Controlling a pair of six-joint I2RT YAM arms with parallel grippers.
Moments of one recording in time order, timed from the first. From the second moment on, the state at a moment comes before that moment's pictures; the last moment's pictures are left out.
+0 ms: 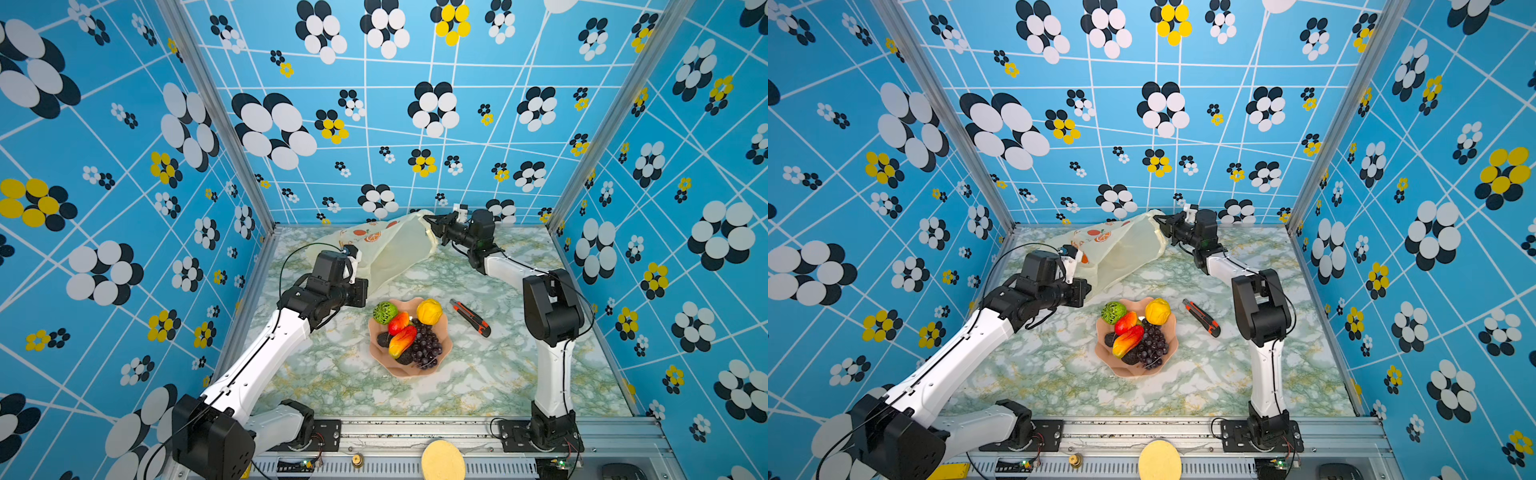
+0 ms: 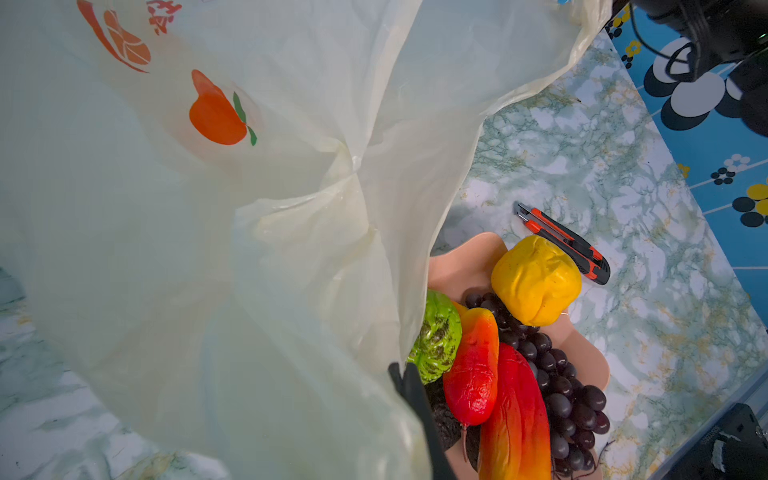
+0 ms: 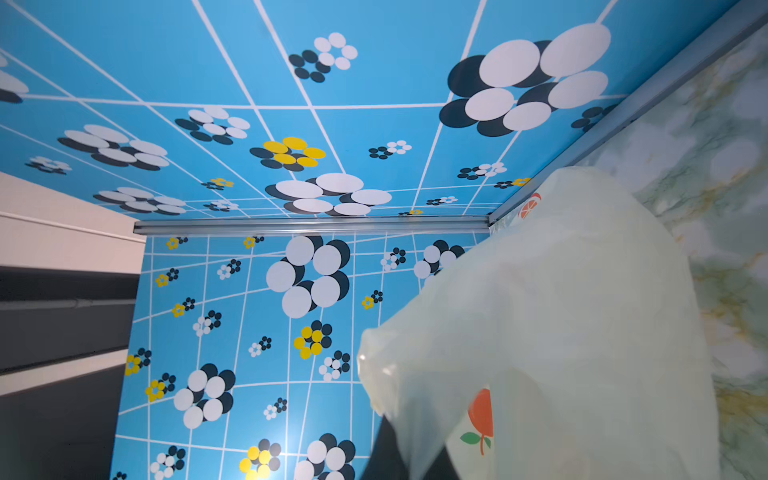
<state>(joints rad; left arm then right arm) -0.38 1.19 1.05 -0.60 0.19 -0.26 0.29 2.15 1.54 0.61 -0.62 1.56</state>
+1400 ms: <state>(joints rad) -0.44 1.26 1.17 -0.65 0.20 -0.32 0.30 2.22 1.37 0.43 -0.61 1.47</state>
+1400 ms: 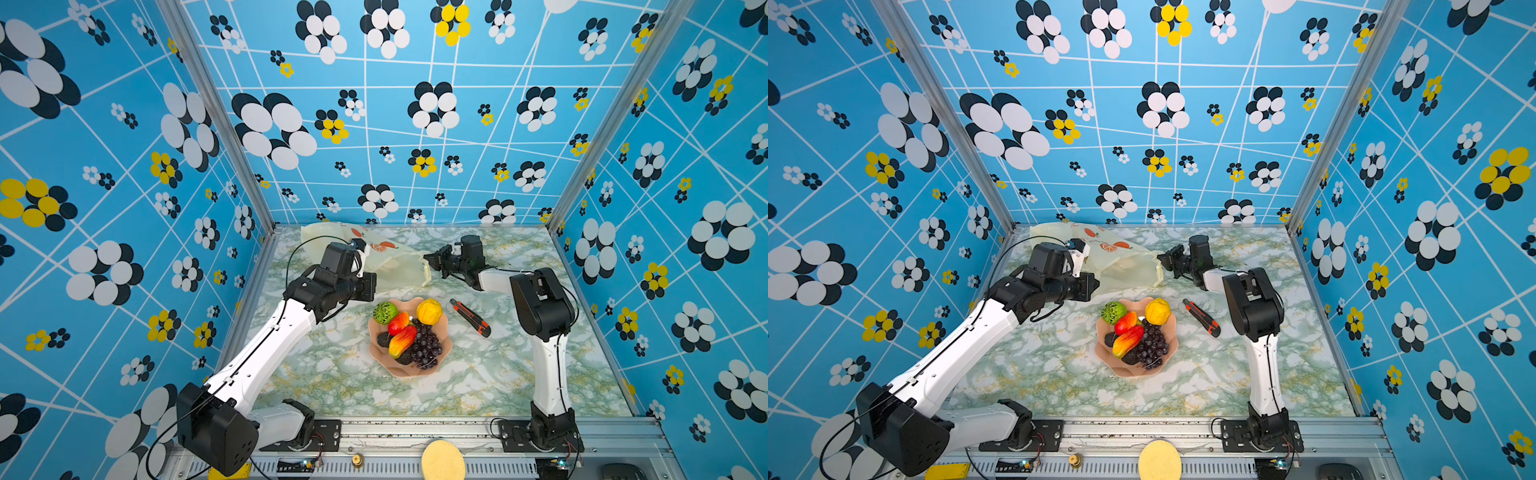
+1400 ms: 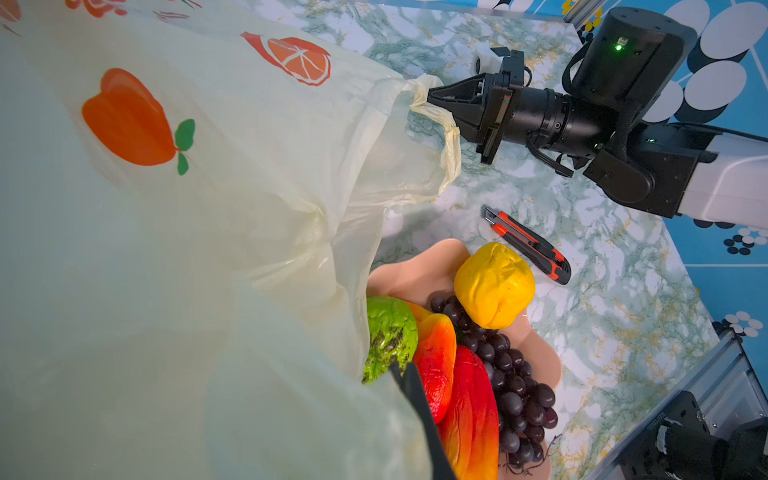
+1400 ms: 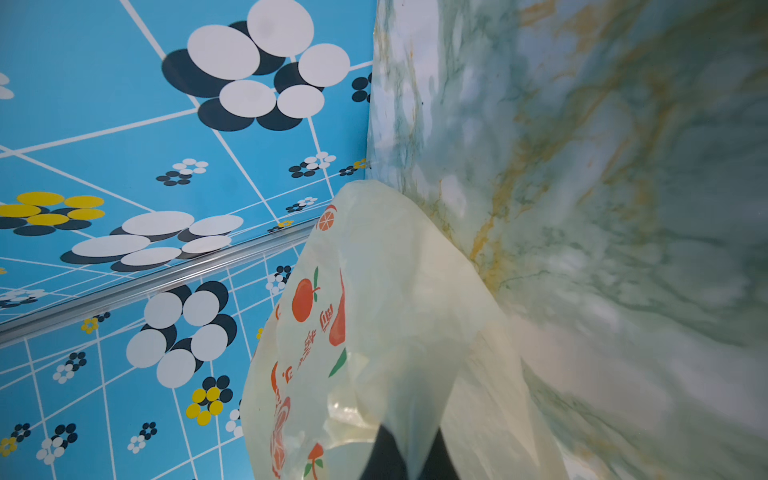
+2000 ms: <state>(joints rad) -0.39 1.37 0.98 -0.61 0.18 -0.31 0.29 2.22 1.35 0.36 -0.61 1.38</state>
